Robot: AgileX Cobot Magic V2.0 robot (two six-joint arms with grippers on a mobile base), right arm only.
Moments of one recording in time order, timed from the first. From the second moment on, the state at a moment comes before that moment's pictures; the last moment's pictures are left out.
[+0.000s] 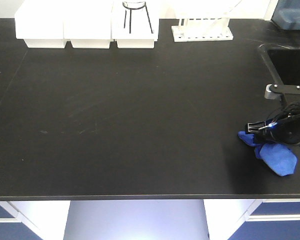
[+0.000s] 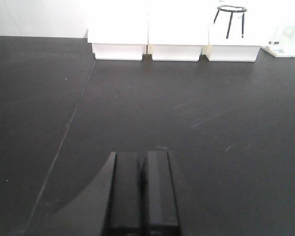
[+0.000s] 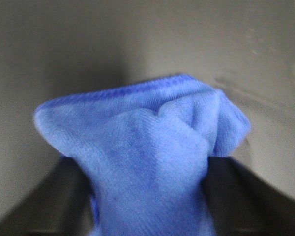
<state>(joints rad) 0.00 1.66 -0.80 -0.12 0.45 0.19</state>
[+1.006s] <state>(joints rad) 0.00 0.70 -0.57 -0.11 0.30 0.03</state>
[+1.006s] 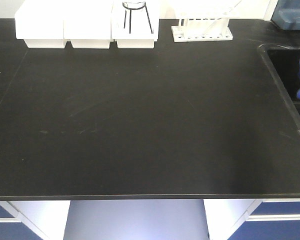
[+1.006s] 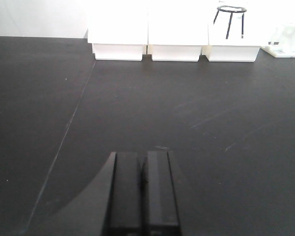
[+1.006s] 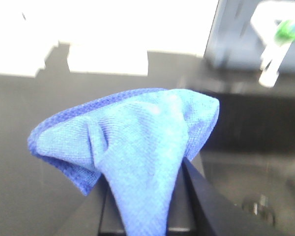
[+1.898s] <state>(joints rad) 0.00 0.50 -0.27 -0.11 -0.04 -0.02</state>
